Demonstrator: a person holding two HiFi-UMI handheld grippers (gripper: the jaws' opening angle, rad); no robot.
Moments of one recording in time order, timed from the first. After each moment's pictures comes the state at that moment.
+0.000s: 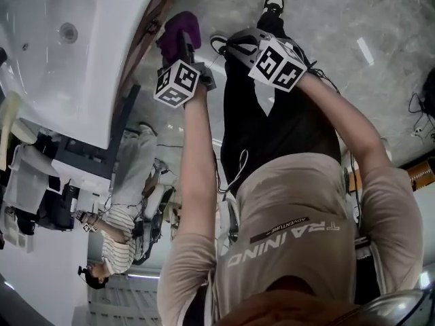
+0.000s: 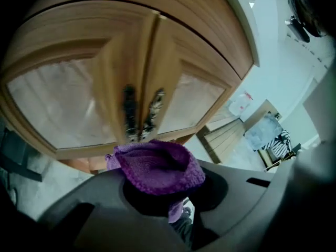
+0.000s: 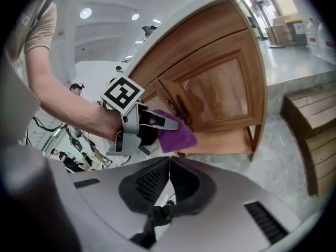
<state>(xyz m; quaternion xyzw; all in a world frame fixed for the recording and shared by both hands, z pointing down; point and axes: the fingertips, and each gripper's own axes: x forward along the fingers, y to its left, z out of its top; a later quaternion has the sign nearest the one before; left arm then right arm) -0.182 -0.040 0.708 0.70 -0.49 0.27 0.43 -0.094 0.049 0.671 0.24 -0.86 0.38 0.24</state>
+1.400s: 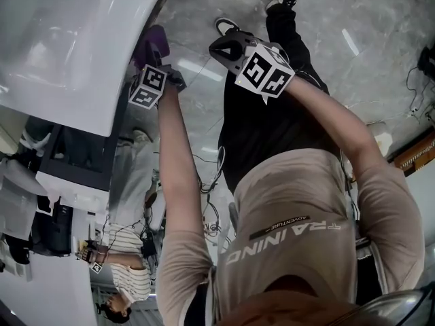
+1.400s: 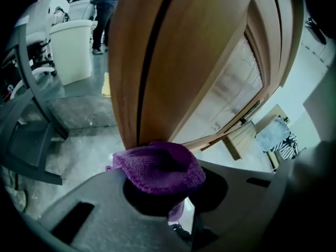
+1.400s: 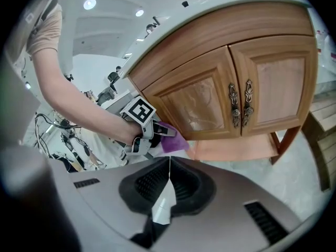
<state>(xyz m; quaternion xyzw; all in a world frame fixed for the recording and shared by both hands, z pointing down) -0.466 -0.015 0.757 0.67 -0.52 0.27 0.44 -0.314 0.087 0.658 0.26 -0.86 0.35 0.25</state>
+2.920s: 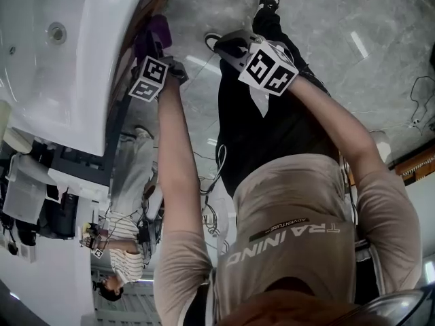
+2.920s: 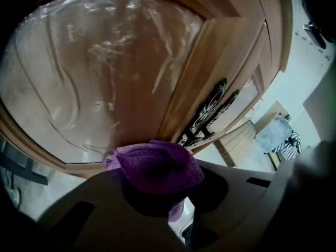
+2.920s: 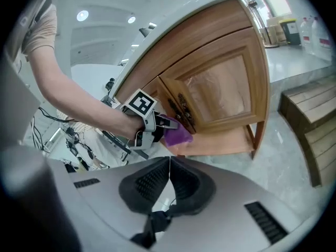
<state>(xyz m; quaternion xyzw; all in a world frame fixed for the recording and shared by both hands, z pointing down) -0.279 -0.076 0.754 0.68 -0.53 0.28 0.42 -0.137 0.051 0.676 0.26 -0.85 0.39 0.22</state>
